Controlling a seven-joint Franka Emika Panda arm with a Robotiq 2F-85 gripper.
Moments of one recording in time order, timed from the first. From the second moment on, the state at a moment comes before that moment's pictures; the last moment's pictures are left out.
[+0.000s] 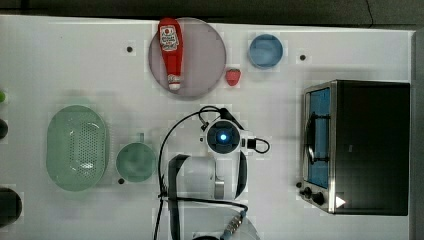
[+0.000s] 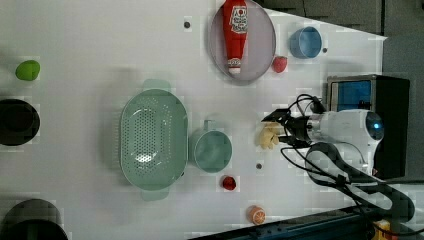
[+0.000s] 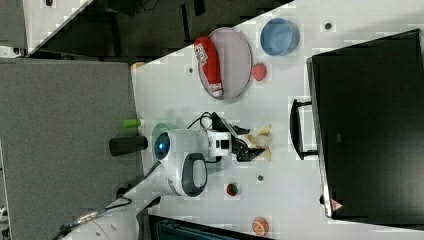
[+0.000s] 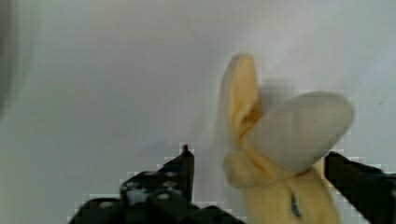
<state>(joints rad) -0.02 0.37 0.00 -2.45 -0.03 1.17 0.07</state>
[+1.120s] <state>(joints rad) -0.05 0.10 -0.01 -2.44 -0.02 0.91 0.07</state>
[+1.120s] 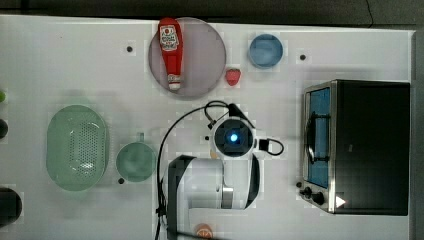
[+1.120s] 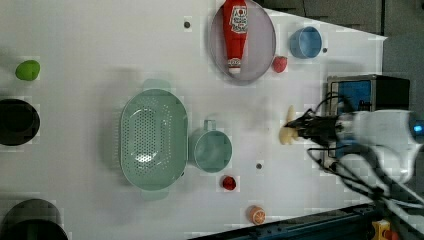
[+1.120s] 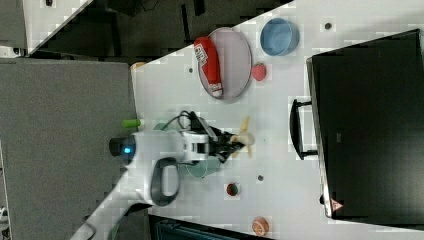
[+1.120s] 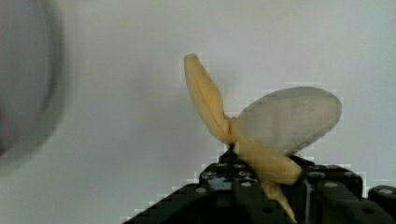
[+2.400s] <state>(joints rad) 0.00 -0.05 -0.35 -1.91 -0.01 0.23 -0.14</state>
